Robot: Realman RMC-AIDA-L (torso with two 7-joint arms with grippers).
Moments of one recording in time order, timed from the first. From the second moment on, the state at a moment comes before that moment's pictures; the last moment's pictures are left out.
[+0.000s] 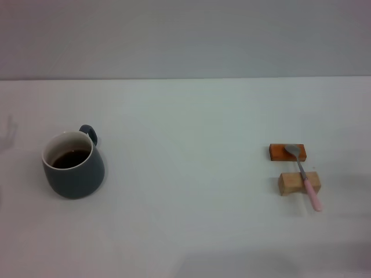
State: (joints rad) left arm -0.38 -2.07 1.35 0.17 -0.22 1.17 -0.15; right arm 0.31 2.07 0.42 0.05 -1.74 -1.43 0.25
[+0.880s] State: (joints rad) left arm -0.34 -2.07 1.47 0.15 -0.22 1.12 -0.17; right arm 0.35 2.07 0.43 0.06 -1.74 -1.44 0.23
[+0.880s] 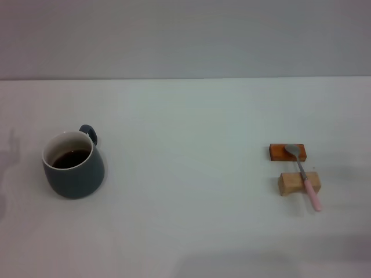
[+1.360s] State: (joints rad) left arm -0.31 -2.08 1.60 0.15 -0.22 1.07 -0.17; right arm 0.37 2.07 0.44 0.05 -1.74 -1.45 0.23
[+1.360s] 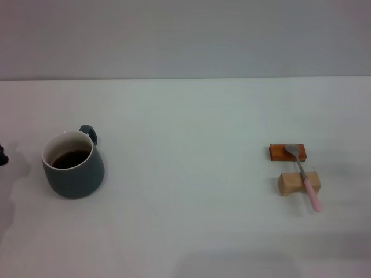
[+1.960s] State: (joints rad) left arm -0.30 -2.08 1.79 0.17 -0.22 1.06 -0.18; right arm 0.37 2.07 0.45 0.05 -1.73 -1.46 0.23
